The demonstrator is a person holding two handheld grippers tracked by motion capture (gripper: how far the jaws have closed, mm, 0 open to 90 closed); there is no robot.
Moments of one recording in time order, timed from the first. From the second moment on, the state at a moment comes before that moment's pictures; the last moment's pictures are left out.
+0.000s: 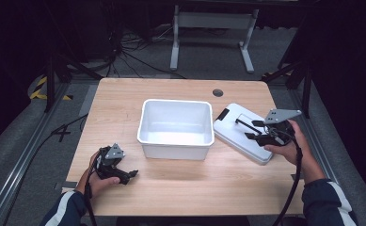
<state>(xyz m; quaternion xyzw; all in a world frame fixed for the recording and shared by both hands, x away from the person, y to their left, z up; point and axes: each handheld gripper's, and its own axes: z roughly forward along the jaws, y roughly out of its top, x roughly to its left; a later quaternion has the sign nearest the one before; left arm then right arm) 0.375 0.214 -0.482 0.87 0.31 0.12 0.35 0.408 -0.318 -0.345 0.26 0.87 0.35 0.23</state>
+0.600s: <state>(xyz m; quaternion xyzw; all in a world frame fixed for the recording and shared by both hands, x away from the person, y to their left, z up) 0.375 0.213 -0.482 0.87 0.31 0.12 0.35 0.366 -0.318 -0.377 0.23 0.88 0.34 0.22</state>
